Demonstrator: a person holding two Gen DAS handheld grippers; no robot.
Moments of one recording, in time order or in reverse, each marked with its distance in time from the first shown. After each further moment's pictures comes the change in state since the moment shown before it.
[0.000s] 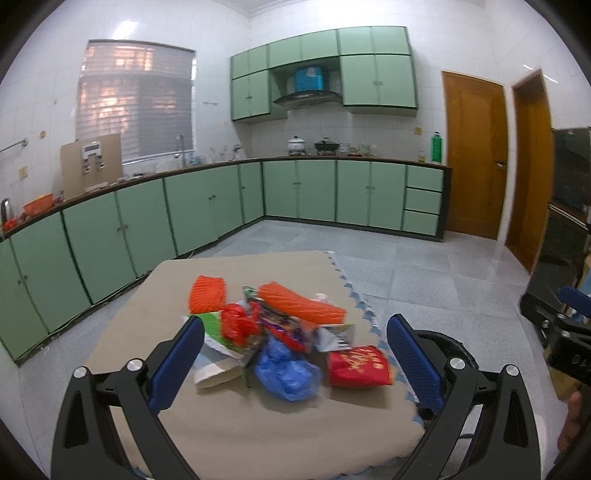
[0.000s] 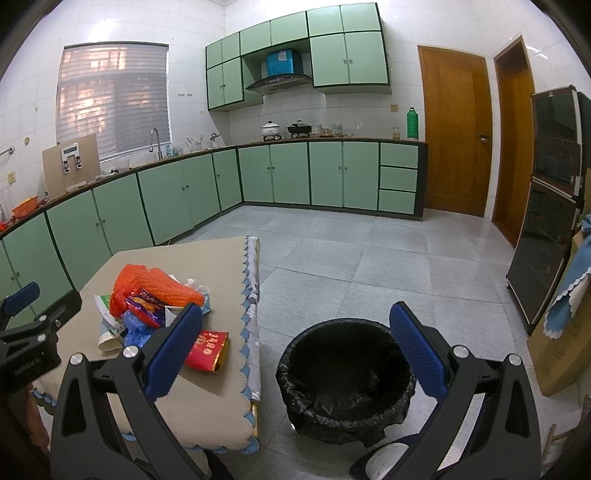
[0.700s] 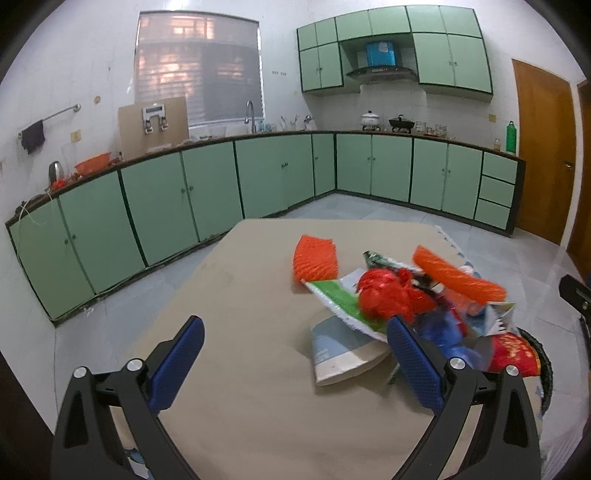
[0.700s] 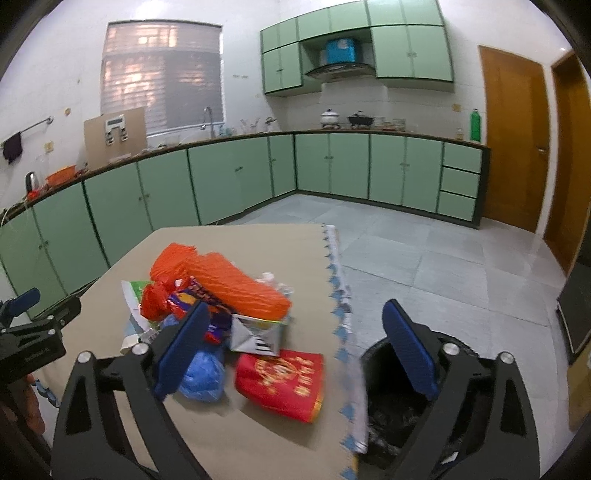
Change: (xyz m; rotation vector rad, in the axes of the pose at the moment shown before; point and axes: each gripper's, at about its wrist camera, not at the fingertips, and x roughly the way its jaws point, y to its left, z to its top) left arm 0.071 0.119 -0.038 -0.084 0.112 0.233; right arm 0.111 0.112 -0.014 -0.106 0.044 0.200
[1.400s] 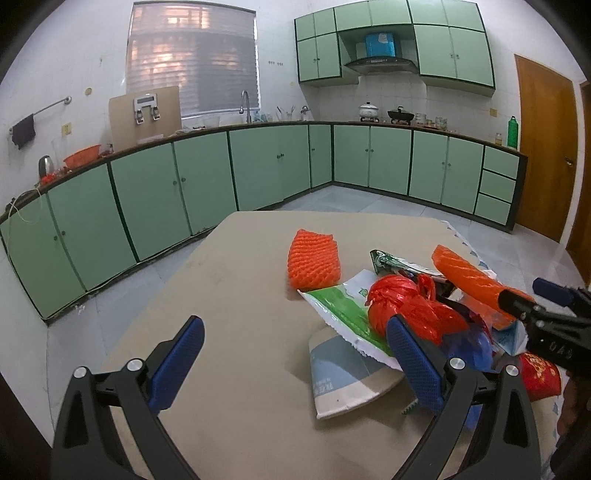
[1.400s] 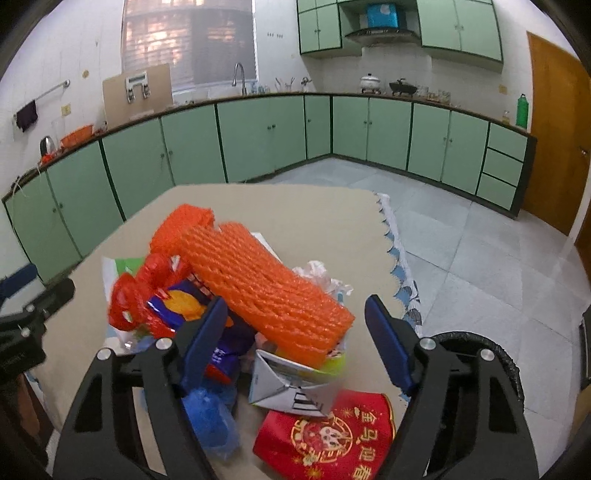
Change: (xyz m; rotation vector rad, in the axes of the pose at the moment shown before) left arm 0.051 -0.004 0.012 0.002 0.030 -0.017; right arm 0.108 0.026 0.008 -0.077 0.168 0.106
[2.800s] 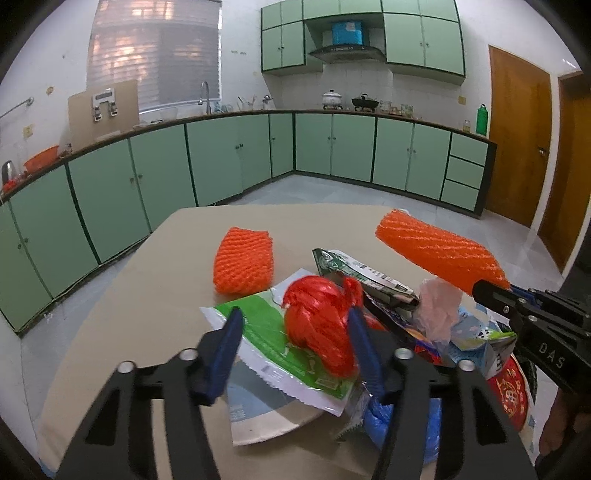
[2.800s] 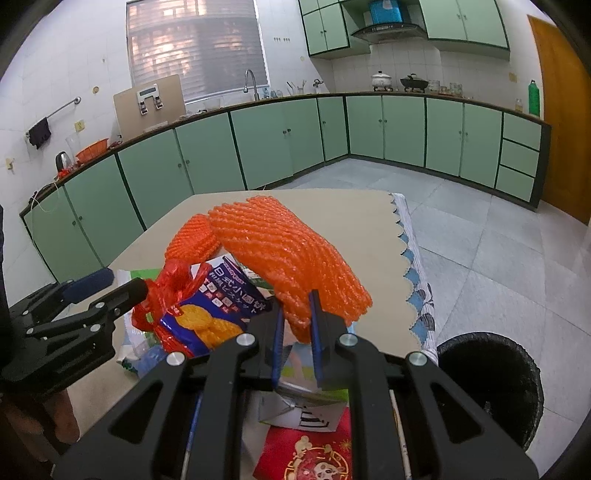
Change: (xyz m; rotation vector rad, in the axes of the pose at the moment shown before) left arm 0.033 -0.056 0.010 0.051 0.041 -0.144; right arm -0.003 -0.017 0.006 0.041 -0.022 0.103
